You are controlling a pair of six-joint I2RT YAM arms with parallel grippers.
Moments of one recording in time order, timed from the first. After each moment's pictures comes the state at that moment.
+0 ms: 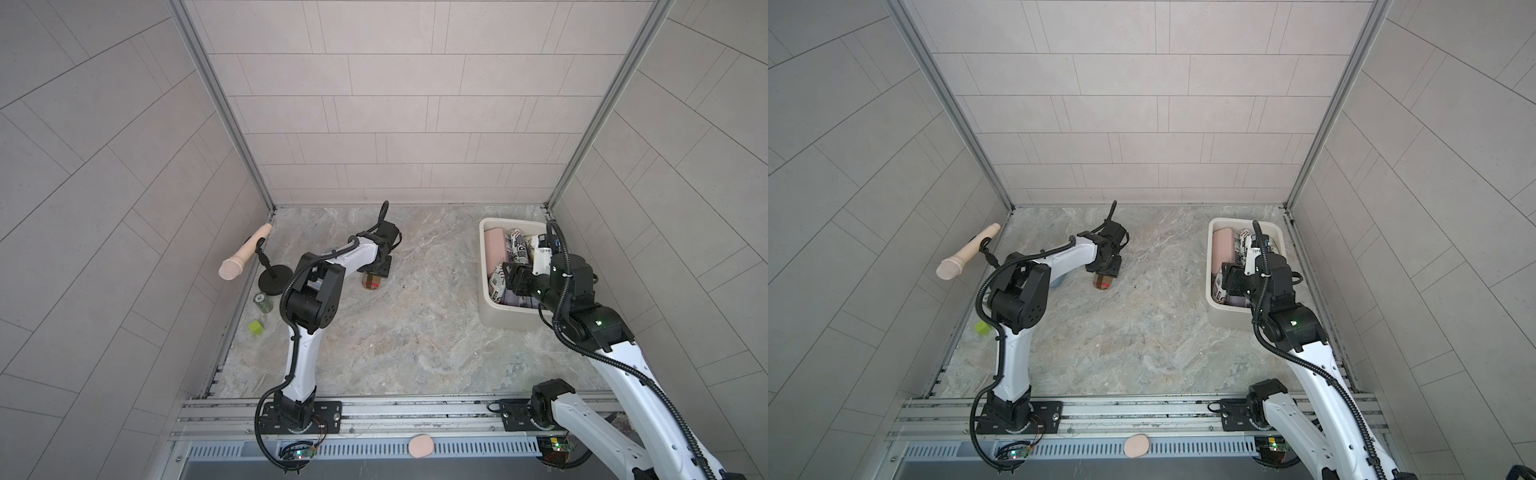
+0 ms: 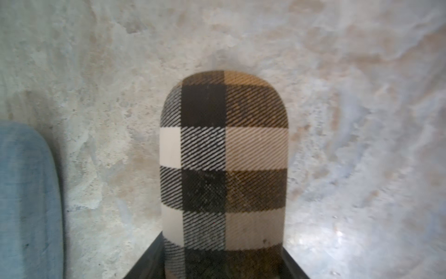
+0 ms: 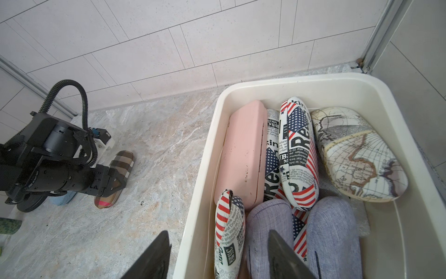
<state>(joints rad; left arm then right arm) -0.47 2.12 1.57 -0.73 -0.25 -0.26 0.19 0.79 0.88 -0.59 0.02 0.30</state>
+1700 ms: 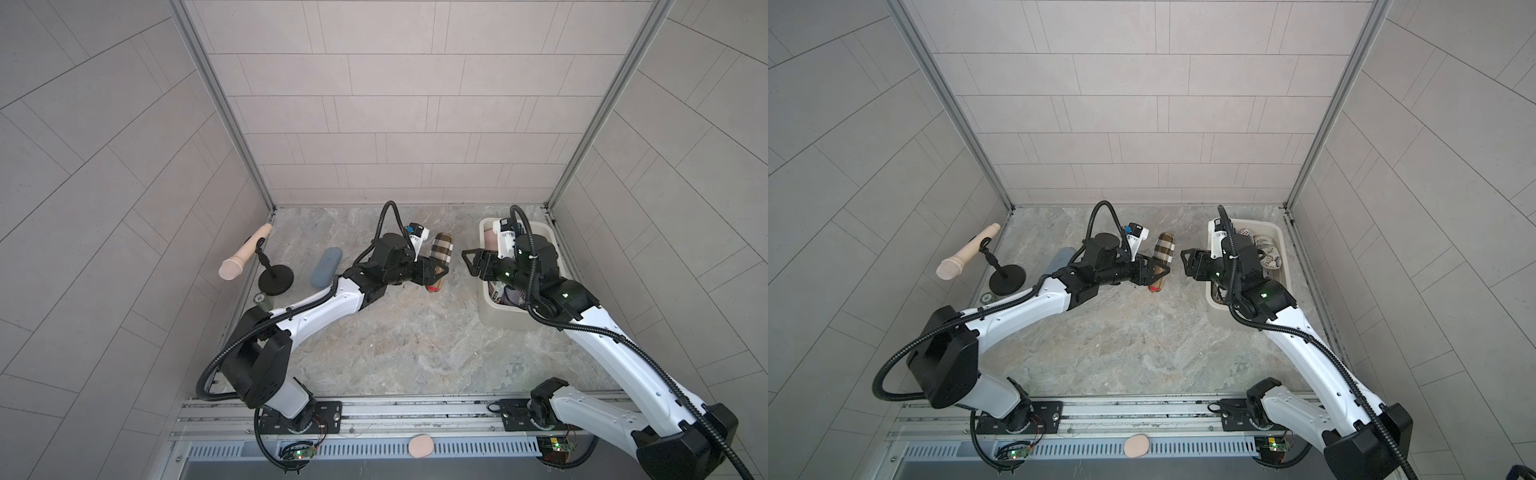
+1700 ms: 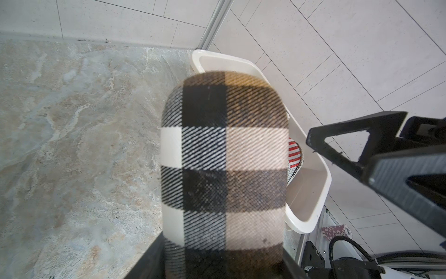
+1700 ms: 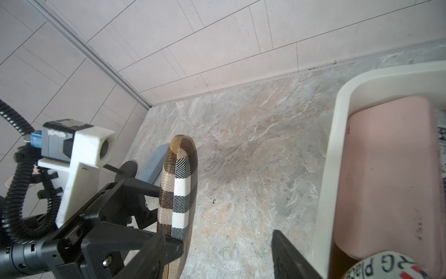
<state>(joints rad) -0.70 1.54 1.07 0.06 0.35 -0.46 0.41 1.03 1.00 -0.42 -0.11 0.50</state>
